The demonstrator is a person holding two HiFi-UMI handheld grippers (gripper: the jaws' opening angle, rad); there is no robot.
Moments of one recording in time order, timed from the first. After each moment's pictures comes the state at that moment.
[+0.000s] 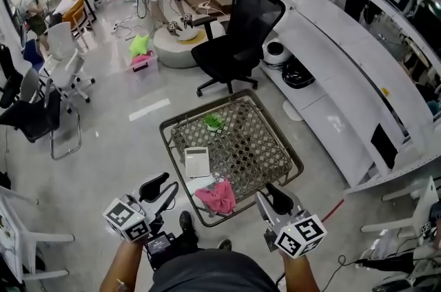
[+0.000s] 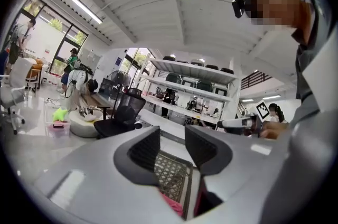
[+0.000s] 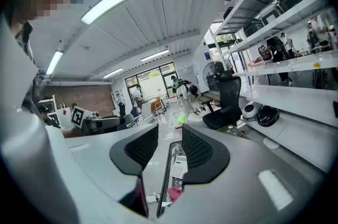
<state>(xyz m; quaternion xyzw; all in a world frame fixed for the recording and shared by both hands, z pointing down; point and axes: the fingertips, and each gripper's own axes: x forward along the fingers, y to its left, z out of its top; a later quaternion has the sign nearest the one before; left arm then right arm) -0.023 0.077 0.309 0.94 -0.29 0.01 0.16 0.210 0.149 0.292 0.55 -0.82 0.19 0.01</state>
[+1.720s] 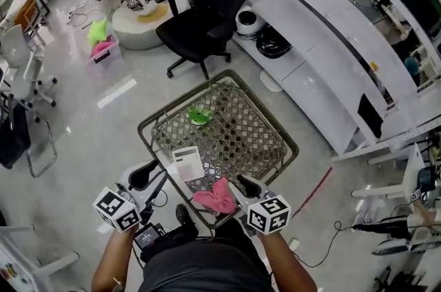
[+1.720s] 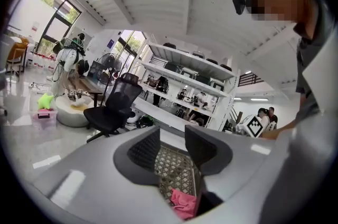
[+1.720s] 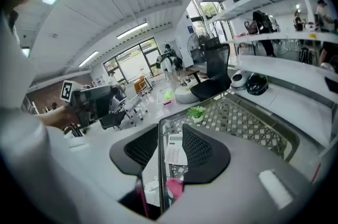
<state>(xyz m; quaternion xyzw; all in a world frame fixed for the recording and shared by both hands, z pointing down) -0.034 -0.062 0.384 0.96 -0.21 0.04 0.20 0.152 0.042 0.457 0.58 -0.75 0.32 0.09</state>
